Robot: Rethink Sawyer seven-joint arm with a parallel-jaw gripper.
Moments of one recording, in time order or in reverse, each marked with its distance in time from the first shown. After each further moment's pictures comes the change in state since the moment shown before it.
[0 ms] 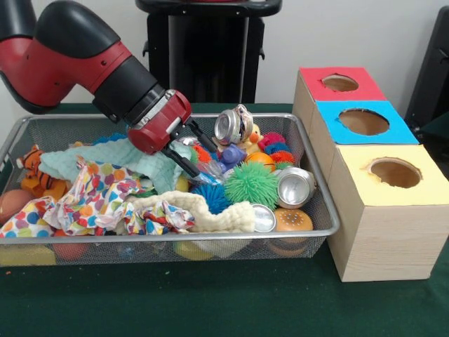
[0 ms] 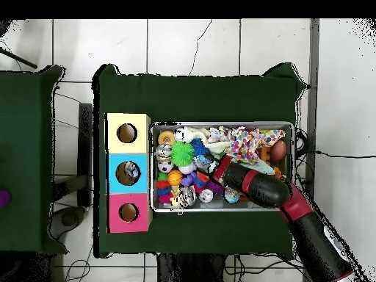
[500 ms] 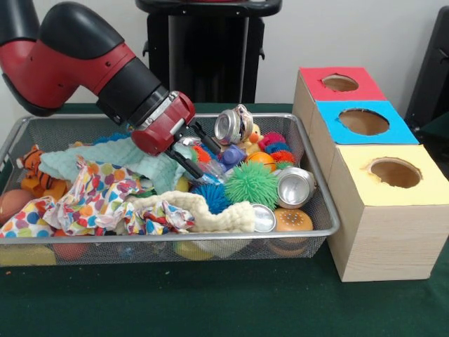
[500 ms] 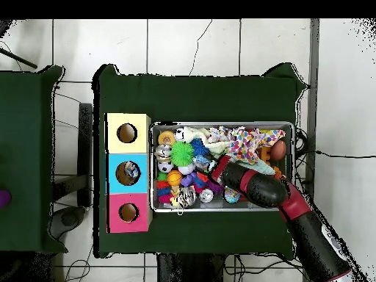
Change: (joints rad) arm -0.001 0.015 0.012 -0.002 -0.027 -0.004 0.000
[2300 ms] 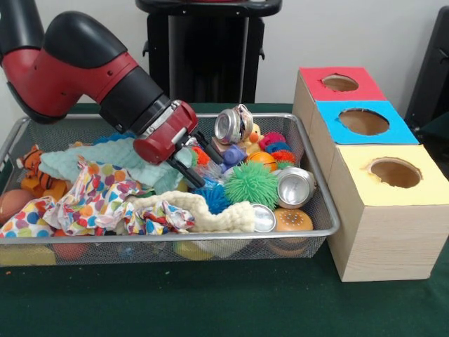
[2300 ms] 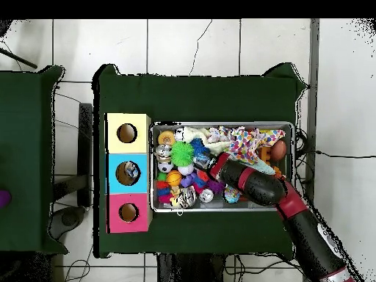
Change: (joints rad) arm 0.004 0.038 0.000 -0.028 -0.012 -0.021 0.000
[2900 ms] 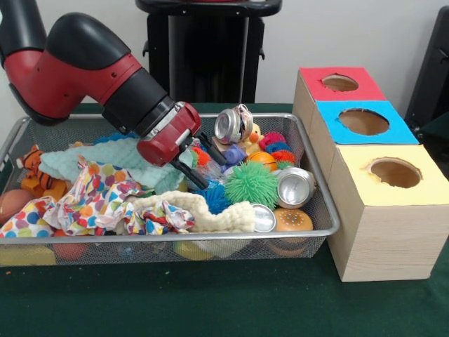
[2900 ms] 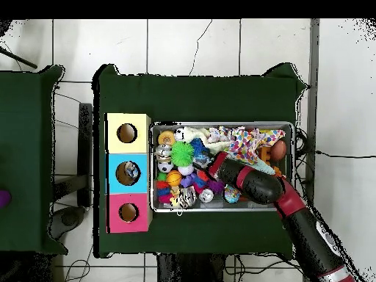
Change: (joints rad) arm 0.013 0.000 0.000 -0.005 0.000 0.000 0.000
